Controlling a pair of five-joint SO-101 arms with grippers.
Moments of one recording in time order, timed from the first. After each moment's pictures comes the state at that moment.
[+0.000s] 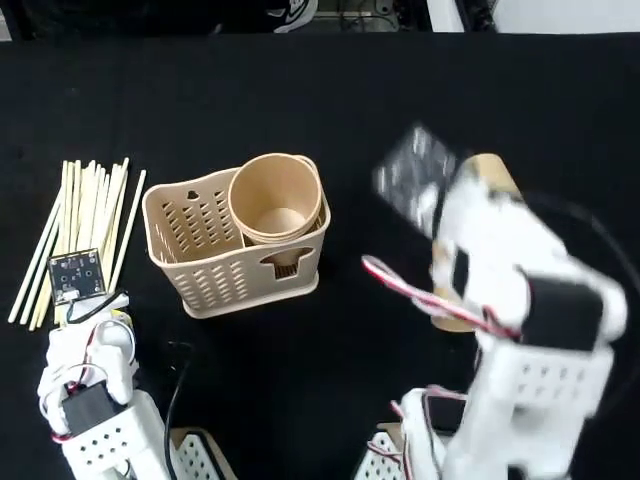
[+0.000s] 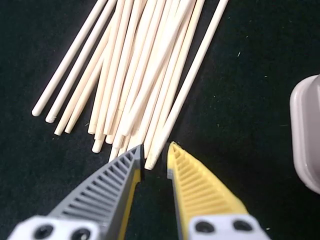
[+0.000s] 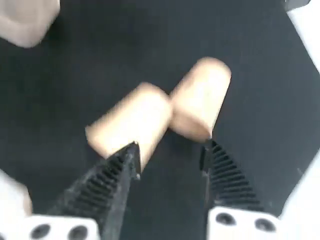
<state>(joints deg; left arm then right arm) -33.9 -104.1 96.0 65.8 -15.3 8.1 -47.3 13.1 98.9 58.8</state>
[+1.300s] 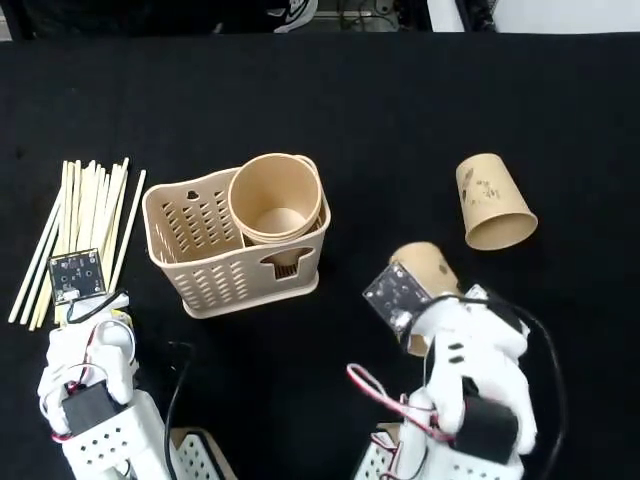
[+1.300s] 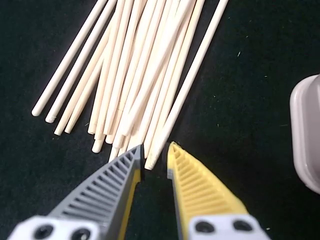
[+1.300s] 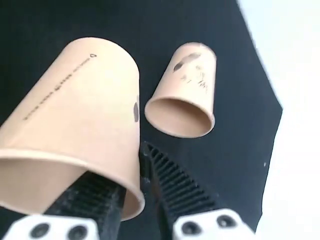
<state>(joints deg) -33.9 -104.1 96.0 65.8 -15.3 15.1 -103.2 74.2 74.9 63.3</state>
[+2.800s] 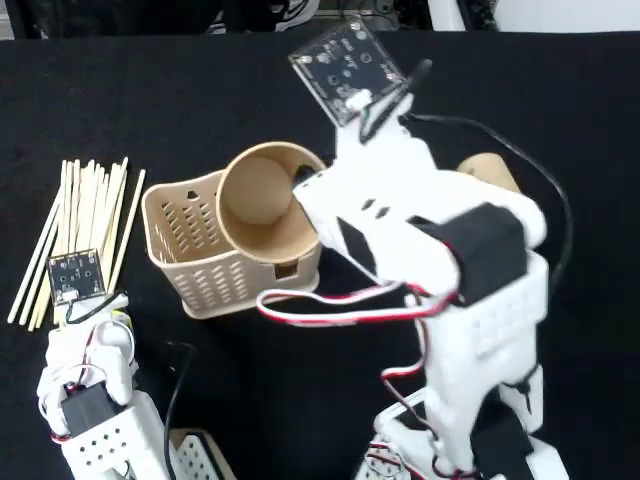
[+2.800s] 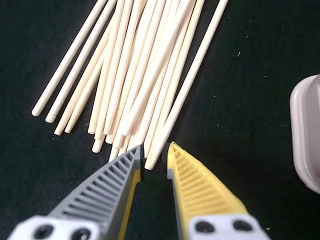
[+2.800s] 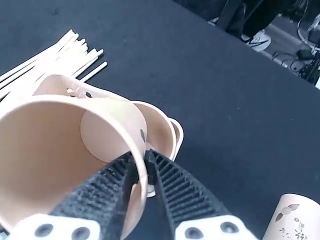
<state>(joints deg) -33.9 -104.1 96.0 65.8 -15.3 -28.6 -20.4 -26.6 99.3 9.5</state>
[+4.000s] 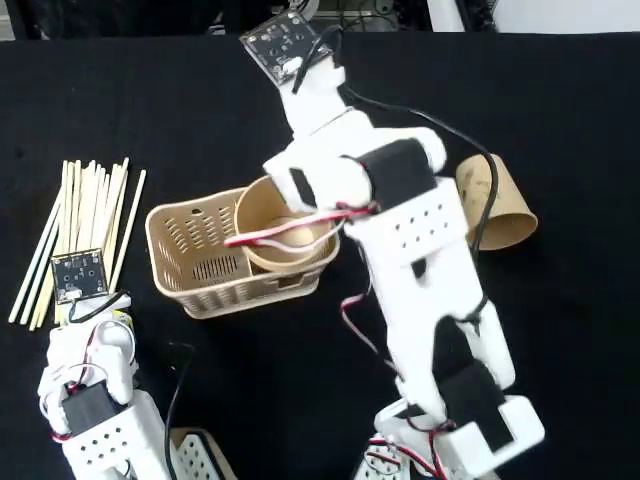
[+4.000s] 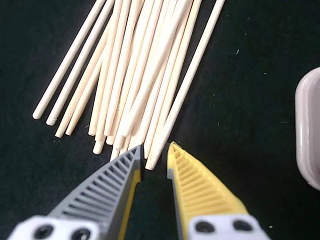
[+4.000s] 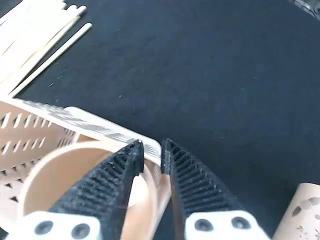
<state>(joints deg) -33.9 -104.1 96.0 65.8 -16.8 -27.0 -8.1 -19.6 89.1 9.2</state>
